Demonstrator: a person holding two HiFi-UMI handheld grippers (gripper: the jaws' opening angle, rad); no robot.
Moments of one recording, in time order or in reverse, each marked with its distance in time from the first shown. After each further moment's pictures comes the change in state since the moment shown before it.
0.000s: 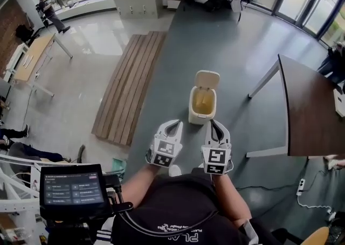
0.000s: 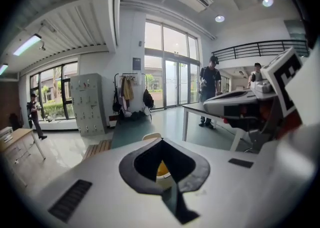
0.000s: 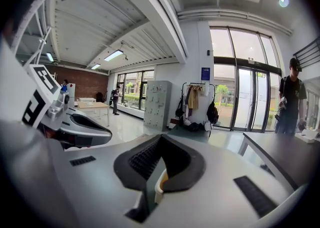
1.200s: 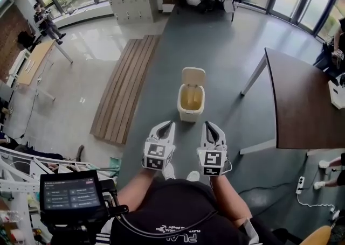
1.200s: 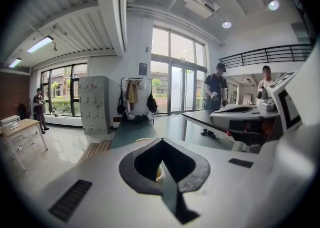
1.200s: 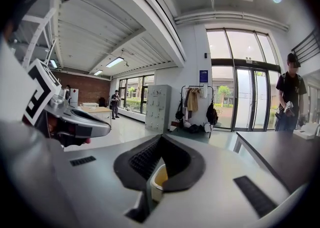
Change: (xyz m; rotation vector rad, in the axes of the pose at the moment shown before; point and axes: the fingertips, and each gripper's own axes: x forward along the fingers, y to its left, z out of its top) left arm -0.063 -0.123 0.034 -0.087 -0.060 0.051; right arm -0.131 -0.060 -0.011 0.025 -0.046 0.026
